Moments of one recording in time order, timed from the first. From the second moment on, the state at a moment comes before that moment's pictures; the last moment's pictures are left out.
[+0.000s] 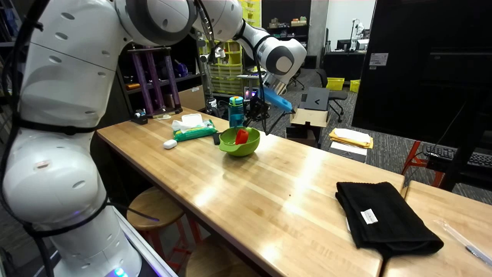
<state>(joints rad) -0.18 0.48 0.00 -1.54 0.40 1.61 -1.03</state>
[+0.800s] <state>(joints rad) -0.13 0.46 0.02 -1.57 0.30 1.72 -1.03</state>
